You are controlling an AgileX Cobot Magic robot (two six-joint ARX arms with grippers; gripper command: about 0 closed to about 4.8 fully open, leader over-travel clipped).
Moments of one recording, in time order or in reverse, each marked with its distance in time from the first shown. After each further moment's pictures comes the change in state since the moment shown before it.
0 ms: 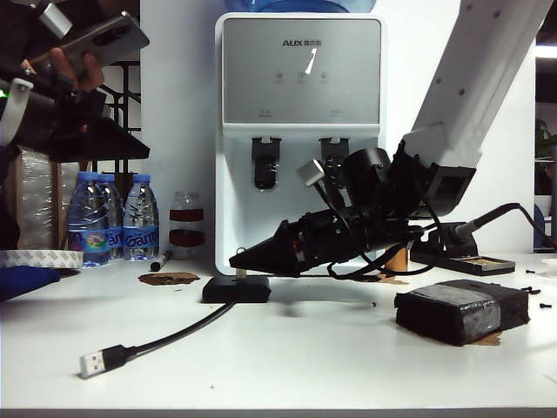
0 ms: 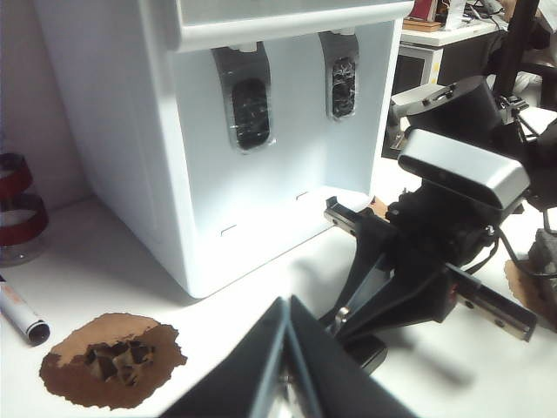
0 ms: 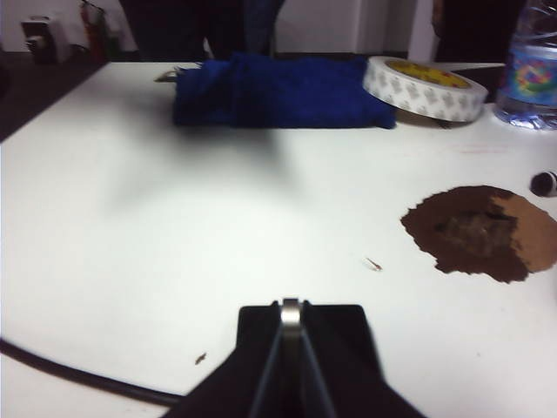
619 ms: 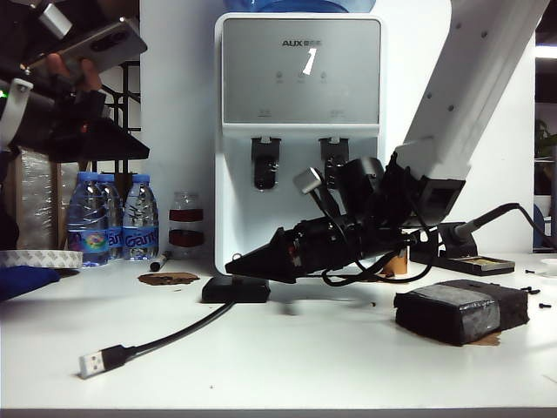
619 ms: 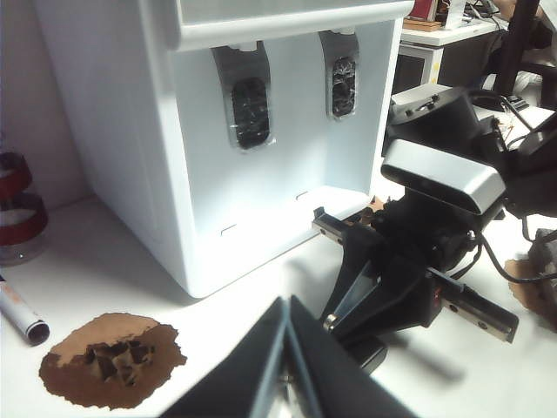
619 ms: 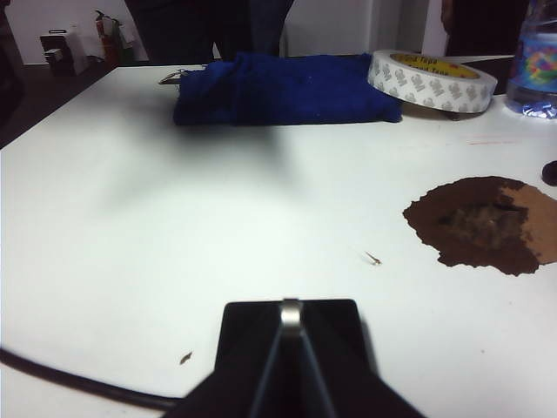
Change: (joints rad) left arm 0.000 0.000 0.000 0.000 0.000 0.000; right arm 0.000 0.059 0.073 -0.016 -0.028 0.027
